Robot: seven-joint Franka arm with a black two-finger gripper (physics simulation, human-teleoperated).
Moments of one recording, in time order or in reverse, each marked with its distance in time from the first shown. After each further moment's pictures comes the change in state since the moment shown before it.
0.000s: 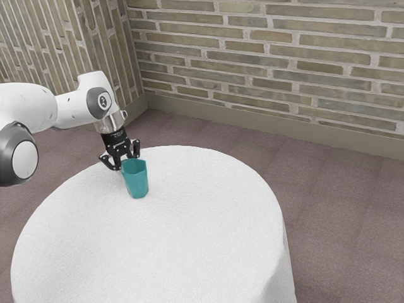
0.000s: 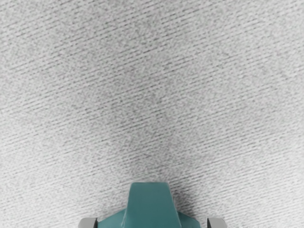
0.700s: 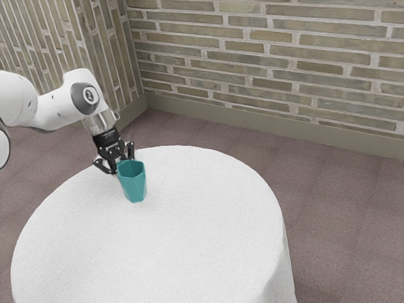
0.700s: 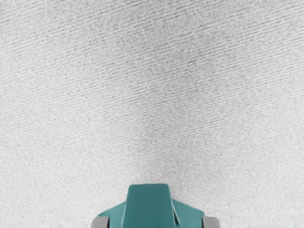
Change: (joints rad) arm -0.003 -0.228 0.000 -0.277 -0.123 -0.053 0.012
